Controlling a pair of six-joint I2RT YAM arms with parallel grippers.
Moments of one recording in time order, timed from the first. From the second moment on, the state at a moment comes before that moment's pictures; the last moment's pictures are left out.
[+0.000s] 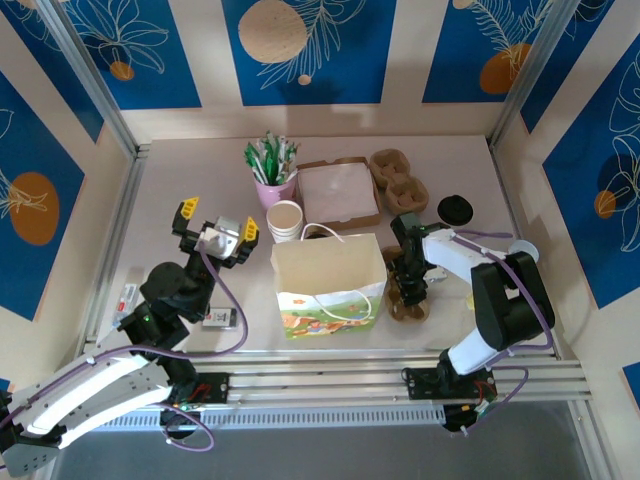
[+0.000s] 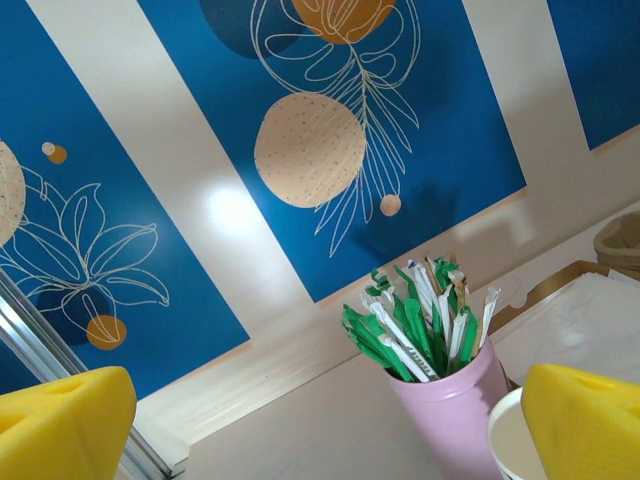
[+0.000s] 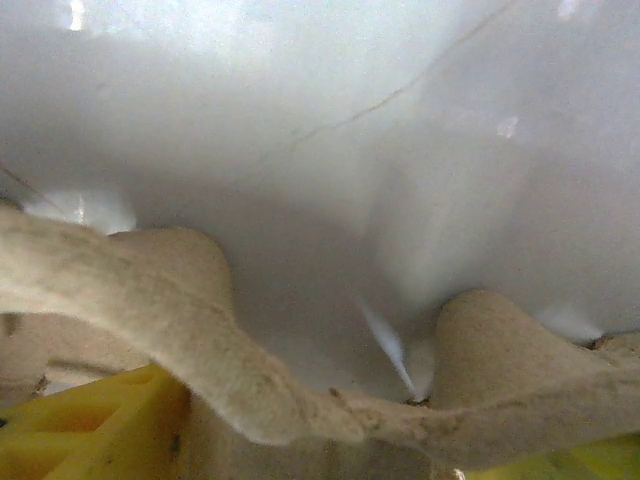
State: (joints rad) left arm -0.89 0.63 0.63 0.17 -0.68 0.56; right arm 0.31 1.56 0.86 -0.83 -0.07 1.59
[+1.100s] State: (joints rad) left arm -0.89 0.63 0.63 0.17 -0.68 0.58; right arm 0.30 1.55 0.85 -0.79 -0.08 1.52
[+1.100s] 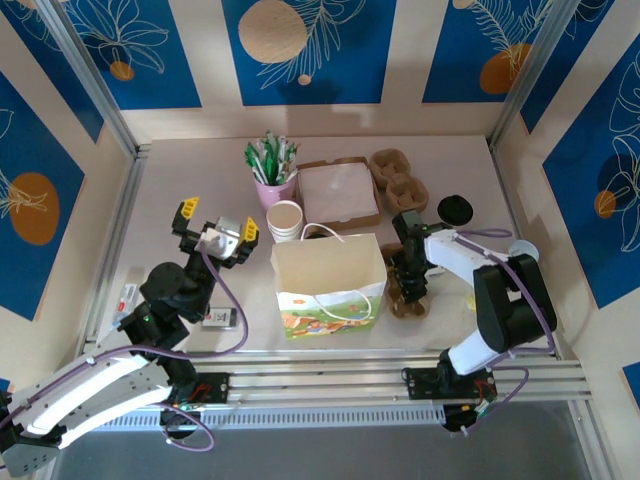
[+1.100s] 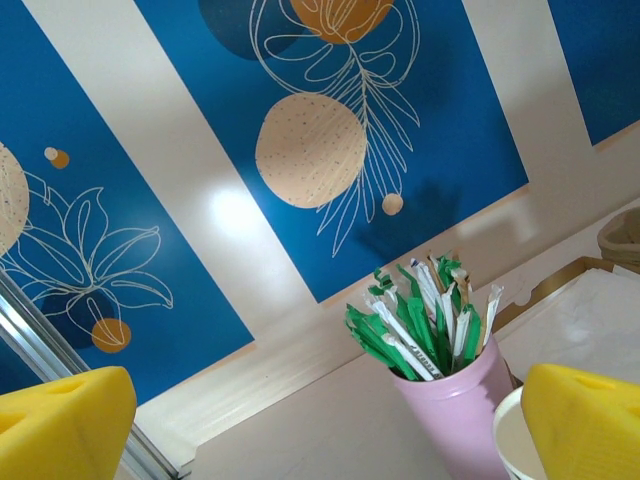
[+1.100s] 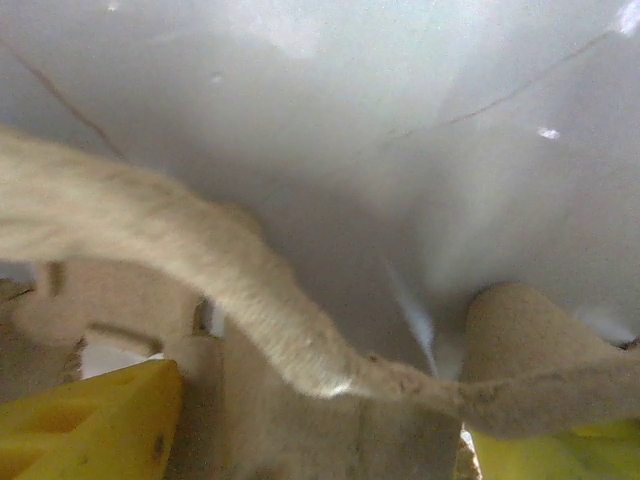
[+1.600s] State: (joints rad) left arm -0.89 0.63 0.63 0.17 -0.68 0.58; right arm 0.29 1.57 0.86 -0.81 -0.10 1.51
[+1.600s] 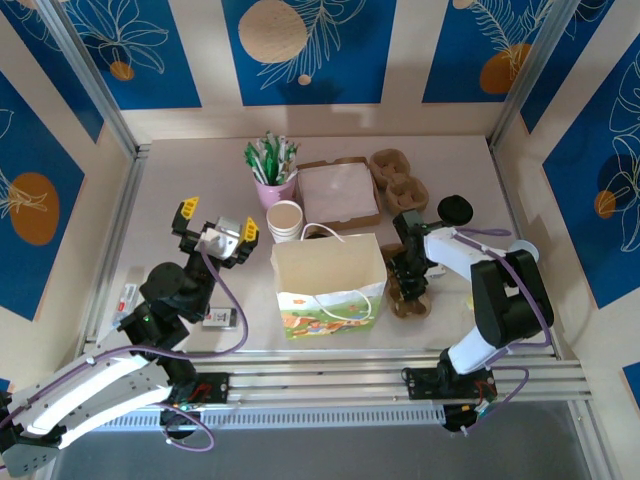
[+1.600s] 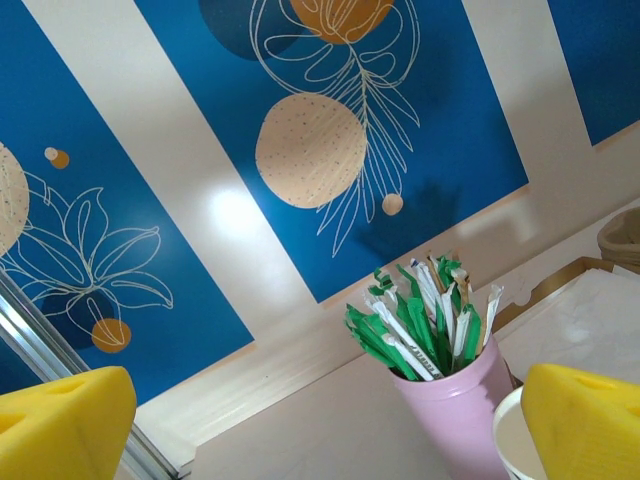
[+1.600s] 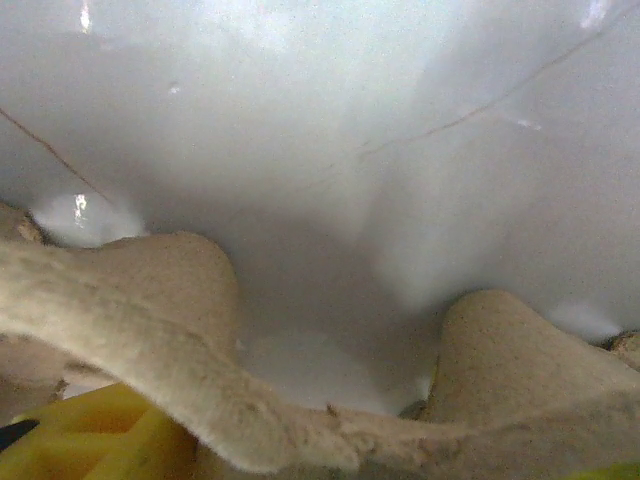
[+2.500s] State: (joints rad) left arm -0.89 0.63 0.63 0.17 -0.68 0.58; right arm 0.26 1.24 0.87 -0.91 -0.04 1.36
